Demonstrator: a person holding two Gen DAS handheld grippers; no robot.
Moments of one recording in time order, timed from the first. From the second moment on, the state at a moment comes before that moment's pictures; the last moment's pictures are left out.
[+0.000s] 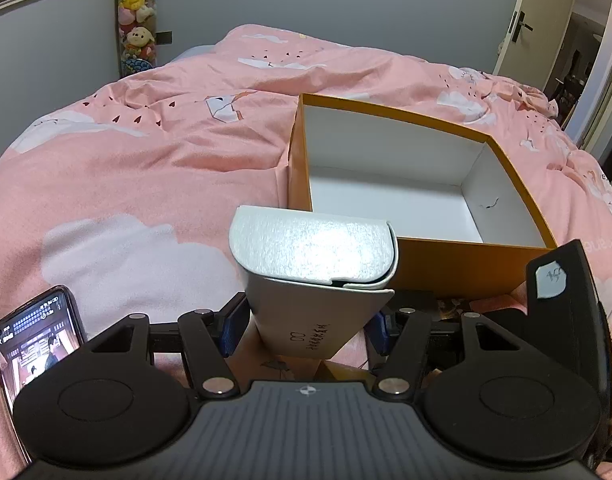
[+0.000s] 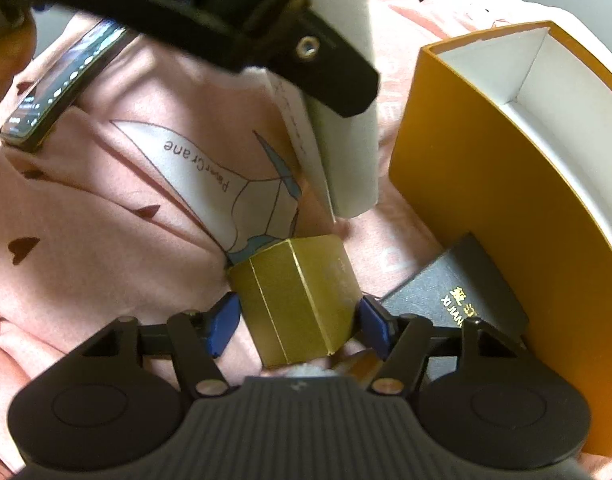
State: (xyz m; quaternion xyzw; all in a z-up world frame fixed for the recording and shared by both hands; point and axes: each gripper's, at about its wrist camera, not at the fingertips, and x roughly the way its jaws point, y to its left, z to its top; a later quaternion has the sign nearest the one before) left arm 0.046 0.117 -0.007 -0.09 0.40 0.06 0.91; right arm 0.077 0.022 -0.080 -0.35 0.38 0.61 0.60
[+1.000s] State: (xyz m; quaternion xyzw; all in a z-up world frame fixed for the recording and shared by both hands) left arm 0.086 0.082 0.103 0.00 0.36 -0.03 0.93; right arm 0.153 -0.084 0.075 -0.22 0.27 0.58 0.73
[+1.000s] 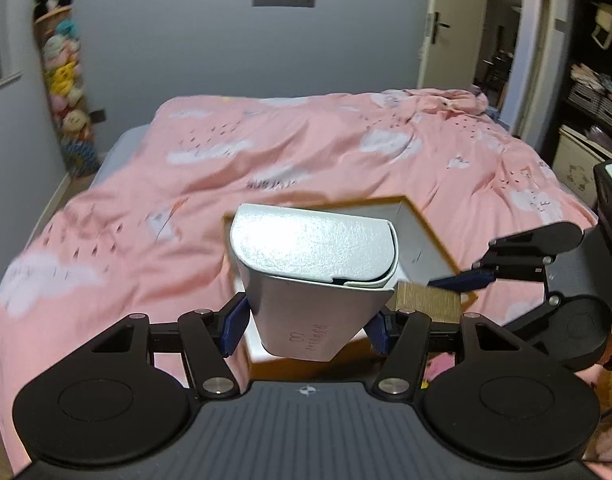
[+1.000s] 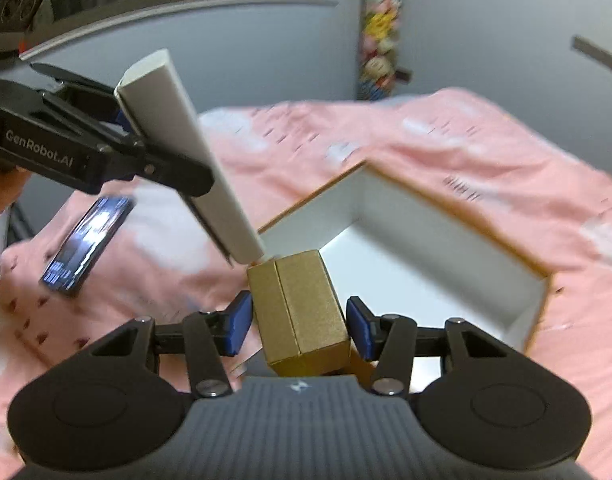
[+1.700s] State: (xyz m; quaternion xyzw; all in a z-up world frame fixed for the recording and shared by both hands) left arm 0.246 0.074 -0.015 0.05 0.60 -0.04 0.80; right arm 0.260 -0.040 0.006 -0.15 0.36 0.55 0.74
